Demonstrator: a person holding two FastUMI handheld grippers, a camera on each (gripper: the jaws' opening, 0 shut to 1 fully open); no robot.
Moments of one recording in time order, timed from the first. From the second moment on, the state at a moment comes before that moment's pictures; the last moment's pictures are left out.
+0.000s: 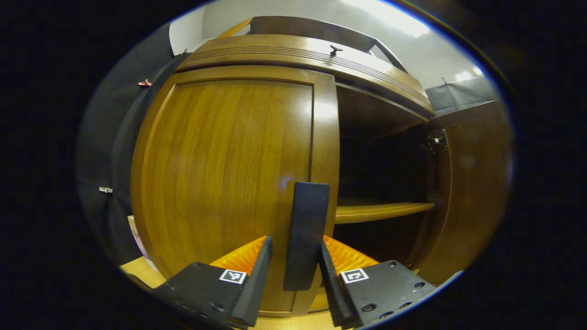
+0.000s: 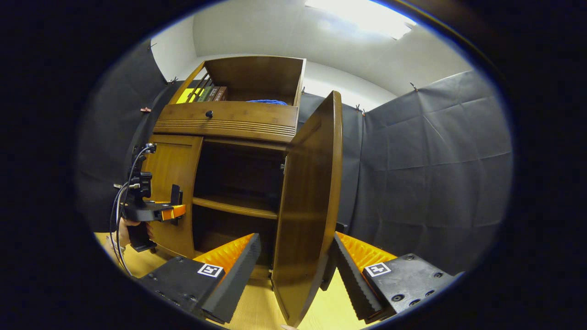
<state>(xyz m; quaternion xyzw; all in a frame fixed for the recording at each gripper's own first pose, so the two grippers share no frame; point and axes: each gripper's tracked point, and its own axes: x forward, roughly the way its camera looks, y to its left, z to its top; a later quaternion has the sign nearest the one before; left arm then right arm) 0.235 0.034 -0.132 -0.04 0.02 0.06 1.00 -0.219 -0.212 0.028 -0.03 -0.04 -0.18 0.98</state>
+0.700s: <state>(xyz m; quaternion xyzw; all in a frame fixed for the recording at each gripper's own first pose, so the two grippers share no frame) 0.198 0.029 -0.124 -0.06 0.03 0.02 1.00 -0.233 -0.206 0.019 -0.03 -0.02 -0.19 0.98</state>
